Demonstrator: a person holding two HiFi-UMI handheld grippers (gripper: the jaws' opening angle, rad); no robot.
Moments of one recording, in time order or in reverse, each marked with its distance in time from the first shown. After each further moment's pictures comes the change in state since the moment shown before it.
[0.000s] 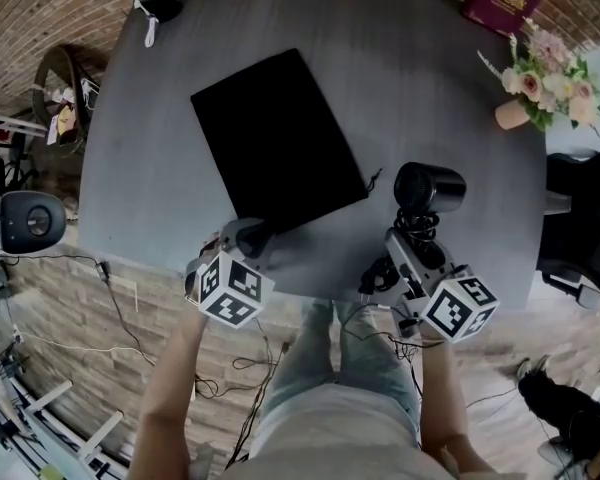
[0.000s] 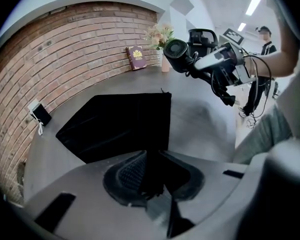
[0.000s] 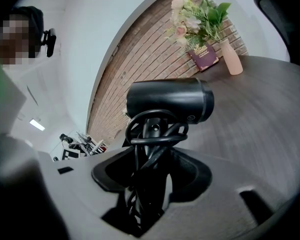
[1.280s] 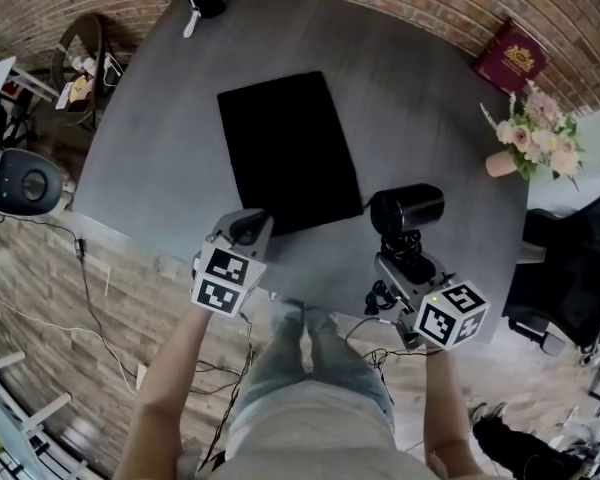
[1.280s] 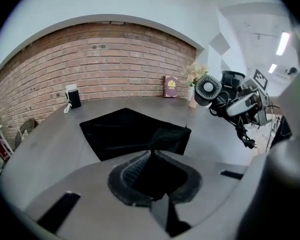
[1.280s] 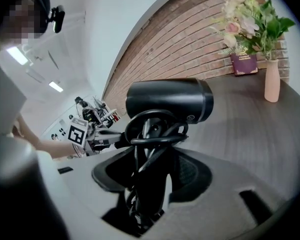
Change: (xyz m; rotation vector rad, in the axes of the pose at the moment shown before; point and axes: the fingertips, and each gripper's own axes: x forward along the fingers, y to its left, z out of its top) left arm -0.033 0.033 0.033 -0.417 -0.304 0.168; right arm -0.008 0.024 0.000 -0.334 0.252 0.119
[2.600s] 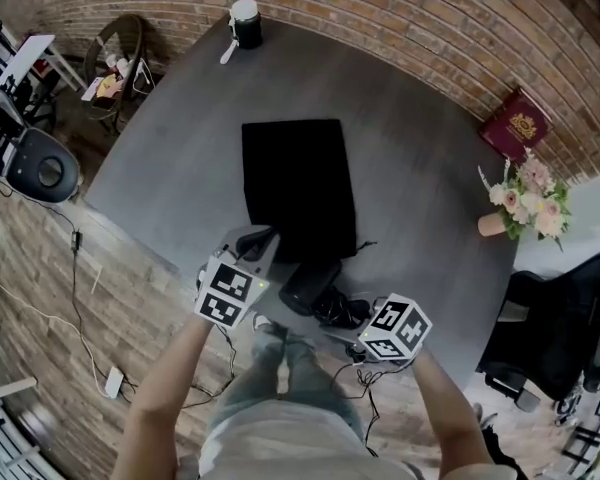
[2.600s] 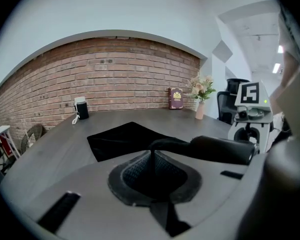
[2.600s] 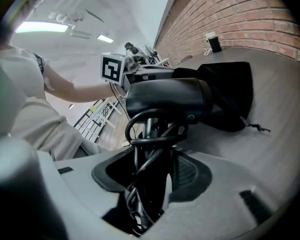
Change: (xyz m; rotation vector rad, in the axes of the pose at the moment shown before) left arm -0.014 0.008 0.037 -0.019 -0.132 0.086; right arm 0.036 0.081 -0.090 -0.452 0.588 0.528
